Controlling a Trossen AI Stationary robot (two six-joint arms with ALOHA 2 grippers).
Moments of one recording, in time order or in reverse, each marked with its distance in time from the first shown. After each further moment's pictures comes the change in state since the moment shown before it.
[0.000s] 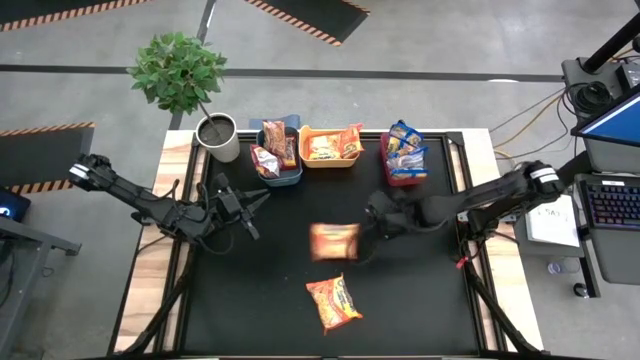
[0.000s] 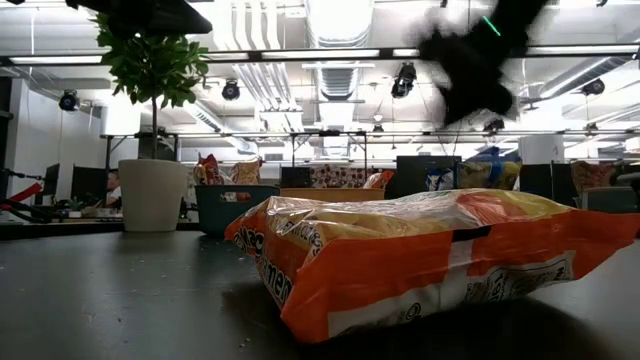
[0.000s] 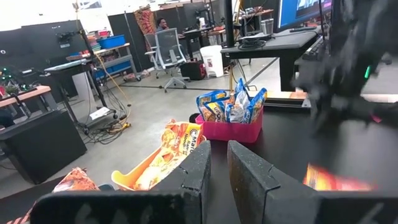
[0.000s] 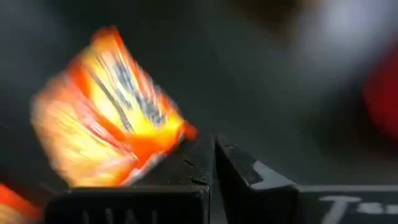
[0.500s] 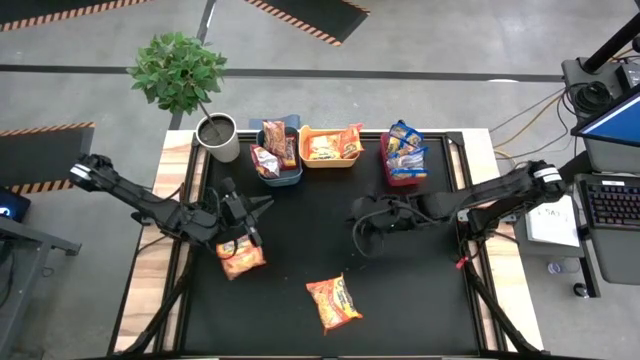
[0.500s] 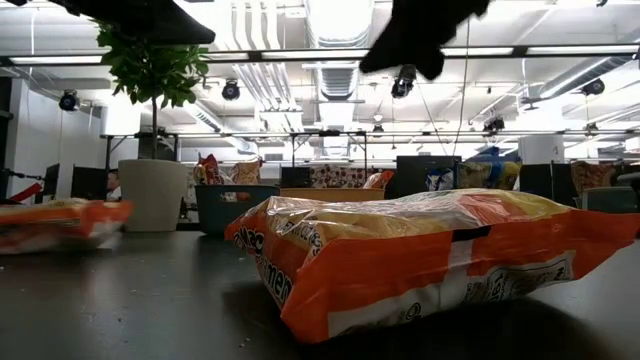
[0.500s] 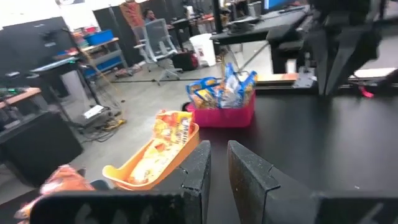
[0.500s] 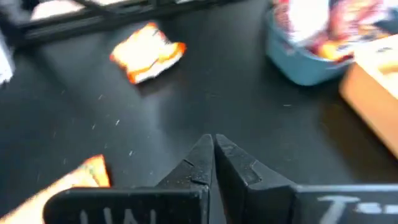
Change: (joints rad) left arm -0.004 0.036 -0.001 -0.053 0.042 -0.013; right arm -0.019 -0.039 0.102 0.408 -0.158 -0.572
